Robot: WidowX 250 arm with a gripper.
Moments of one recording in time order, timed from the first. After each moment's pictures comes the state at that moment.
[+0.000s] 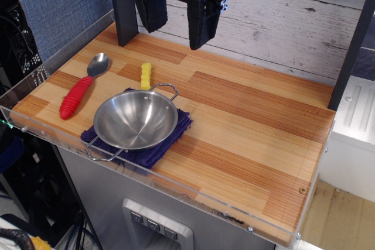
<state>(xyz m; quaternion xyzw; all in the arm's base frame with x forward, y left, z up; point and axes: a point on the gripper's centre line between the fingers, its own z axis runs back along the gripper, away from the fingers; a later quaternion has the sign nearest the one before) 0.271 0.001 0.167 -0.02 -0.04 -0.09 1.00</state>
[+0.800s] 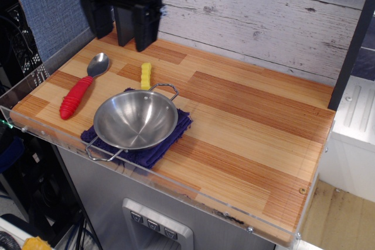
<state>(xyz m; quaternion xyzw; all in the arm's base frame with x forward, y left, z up) 0.268 0.076 0.142 0.00 -0.02 0.00 1.00</state>
